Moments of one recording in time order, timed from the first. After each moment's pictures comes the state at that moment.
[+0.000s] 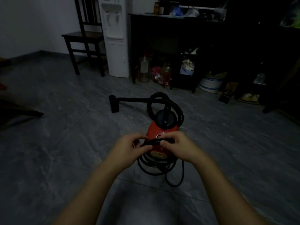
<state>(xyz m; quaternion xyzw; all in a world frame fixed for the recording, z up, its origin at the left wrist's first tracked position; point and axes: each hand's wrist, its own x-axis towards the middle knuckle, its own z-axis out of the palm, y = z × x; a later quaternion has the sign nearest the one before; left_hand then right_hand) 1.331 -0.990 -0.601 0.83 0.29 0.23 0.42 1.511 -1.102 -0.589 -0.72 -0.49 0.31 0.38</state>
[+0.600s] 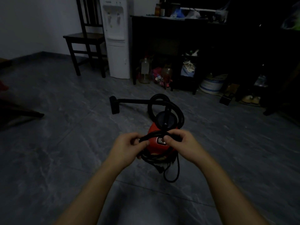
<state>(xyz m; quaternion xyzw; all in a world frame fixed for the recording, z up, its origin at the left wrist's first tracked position) 1.337 -0.991 -0.596 0.75 0.31 0.29 0.51 1.525 -1.104 -0.593 -0.68 -0.45 0.31 0.48</state>
